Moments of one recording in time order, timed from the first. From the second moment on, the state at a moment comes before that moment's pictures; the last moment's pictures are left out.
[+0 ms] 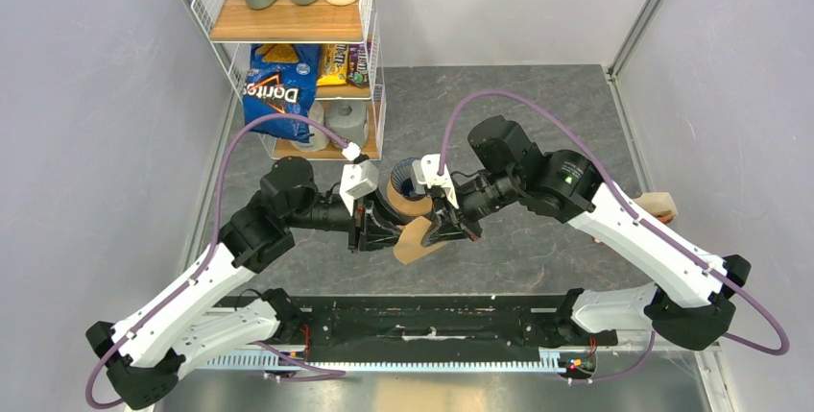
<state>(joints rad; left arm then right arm) -0.79 0.83 0.95 -0.28 0.82 -0.11 0.93 1.26 1.50 -0.92 -0.80 -0.40</state>
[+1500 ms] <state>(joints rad) -0.69 0.85 0.85 -0.02 0.76 -0.61 0.94 1.18 1.41 -0.90 -0.55 -0.55</state>
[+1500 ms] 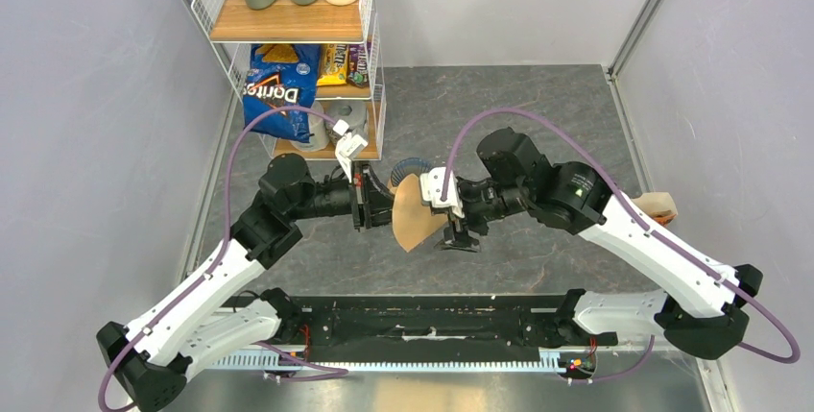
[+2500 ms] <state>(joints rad) -0.69 1.04 1.14 -0.31 0.17 -0.59 0.86 1.23 1.52 -0.62 -0.18 -0.07</state>
